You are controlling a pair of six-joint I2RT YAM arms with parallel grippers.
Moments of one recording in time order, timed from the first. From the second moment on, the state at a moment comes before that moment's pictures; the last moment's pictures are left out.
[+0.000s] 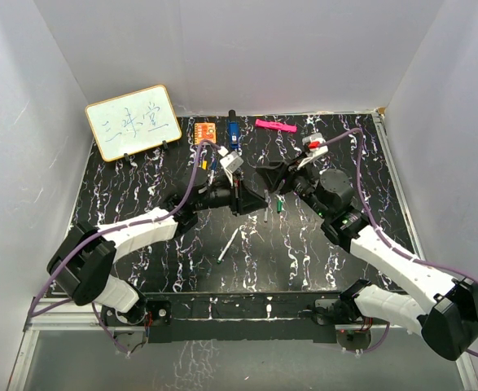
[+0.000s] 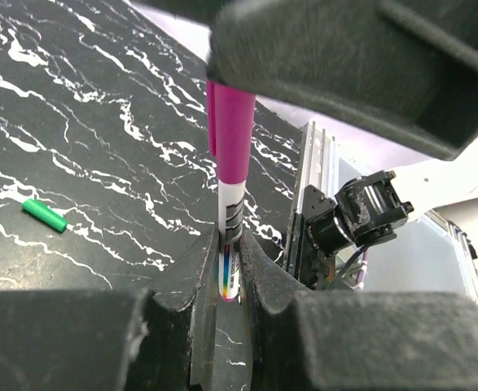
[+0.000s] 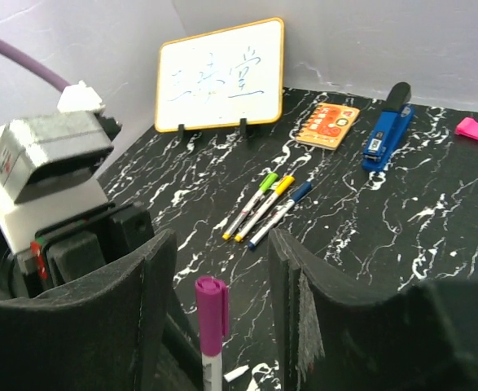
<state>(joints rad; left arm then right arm) -0.72 1.47 0.79 0.55 0.62 -0.49 0.60 1.03 0.74 0.33 -0.05 0.33</state>
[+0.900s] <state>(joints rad) -0.65 1.49 0.75 0.80 0.76 -0.68 0.55 1.07 0.70 0.45 -0.30 0.46</state>
